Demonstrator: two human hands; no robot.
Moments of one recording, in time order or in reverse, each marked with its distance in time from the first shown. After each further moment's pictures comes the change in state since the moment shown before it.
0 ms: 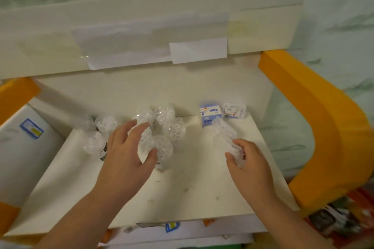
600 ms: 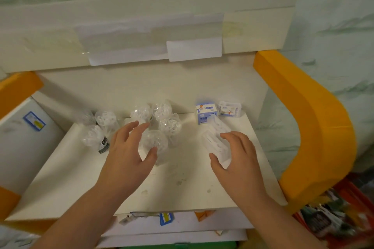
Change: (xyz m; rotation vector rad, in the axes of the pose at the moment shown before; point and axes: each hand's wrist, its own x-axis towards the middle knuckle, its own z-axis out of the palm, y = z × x) left_hand -0.015 0.013 0.008 -0.002 -0.038 -0.045; right_hand -0.014 -0.025 -0.018 -0.080 -0.042 -0.231
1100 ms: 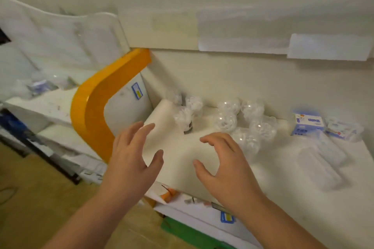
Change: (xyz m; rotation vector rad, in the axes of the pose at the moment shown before) left_hand -0.082 -0.094 -0.113 0.160 0.171 -0.304; right_hand -0.006 -0.165 0.106 0.302 -0.483 -0.322
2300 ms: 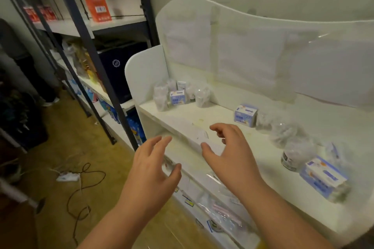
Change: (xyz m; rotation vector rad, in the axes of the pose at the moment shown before) left_hand 0.098 -0.504 -0.191 0.120 0.076 -0.310; right_hand 0.291 -0.272 0.484 0.218 -0.119 -0.078
